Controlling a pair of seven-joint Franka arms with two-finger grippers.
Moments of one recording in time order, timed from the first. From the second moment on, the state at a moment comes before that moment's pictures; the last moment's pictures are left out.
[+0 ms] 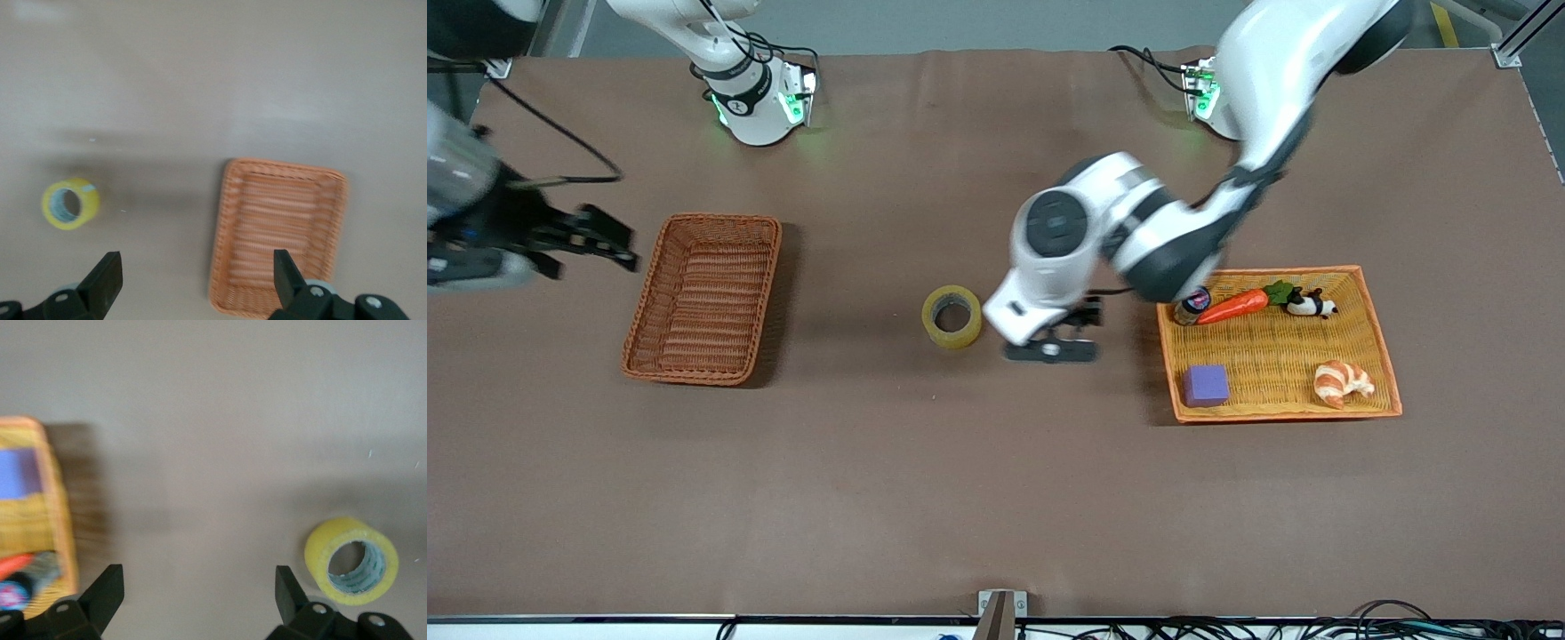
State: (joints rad) left arm -0.22 0.66 -0.60 -1.24 0.36 1.79 -0.76; right arm 0.06 0.09 0.12 -1.51 0.05 1.65 0.08
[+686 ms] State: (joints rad) left arm -0.18 0.25 -0.11 -1.44 -0.01 1.77 -0.25; right arm 0.20 0.35 0.40 -1.71 -0.05 2.08 0.49
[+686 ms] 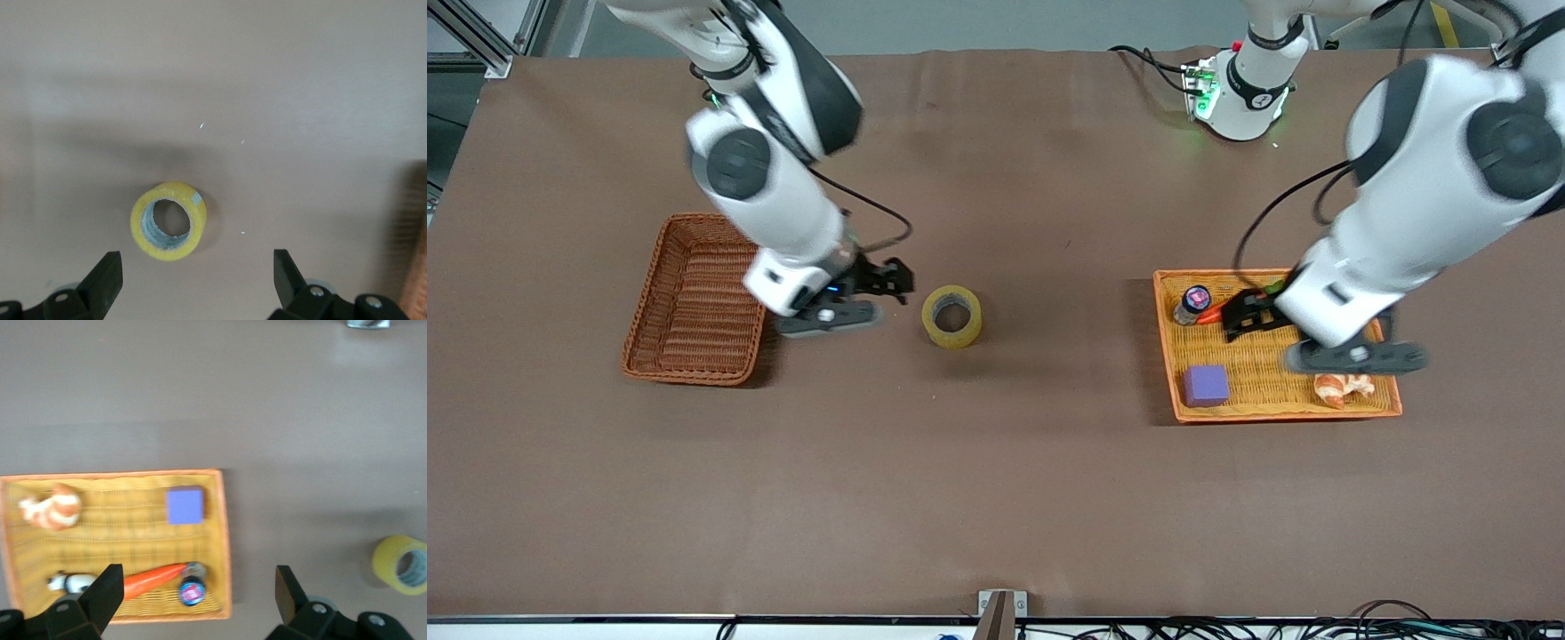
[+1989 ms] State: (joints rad) left arm -0.10 -0.03 -0.03 -1.76 0.00 1.84 -0.10; right arm 0.33 0.66 0.40 -1.83 -0.38 2.38 0.72
